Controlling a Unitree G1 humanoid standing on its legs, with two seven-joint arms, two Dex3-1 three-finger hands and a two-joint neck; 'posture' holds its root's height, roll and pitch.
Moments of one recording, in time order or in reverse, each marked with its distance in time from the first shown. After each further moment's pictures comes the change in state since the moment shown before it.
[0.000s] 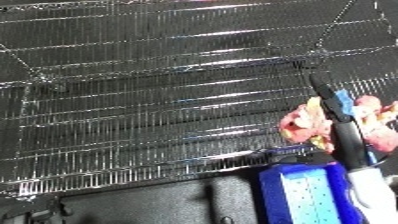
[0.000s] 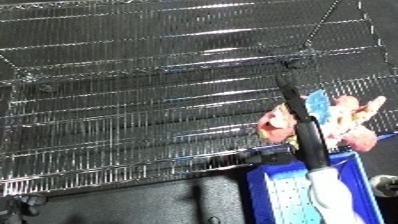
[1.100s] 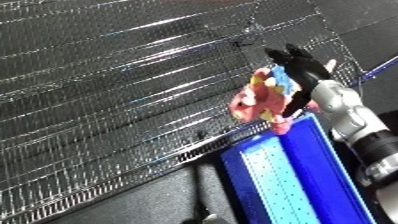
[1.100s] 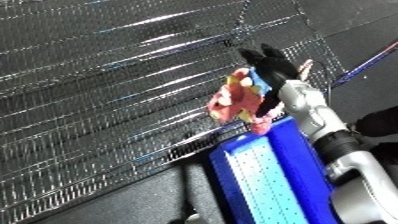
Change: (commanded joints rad) left arm 0.017 0.094 -0.135 -0.008 -0.104 -0.037 -0.073; right arm -0.461 -0.373 0.424 0.733 -0.296 0.107 0.150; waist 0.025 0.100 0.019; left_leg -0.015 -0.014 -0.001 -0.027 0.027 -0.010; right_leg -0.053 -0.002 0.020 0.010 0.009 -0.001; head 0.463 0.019
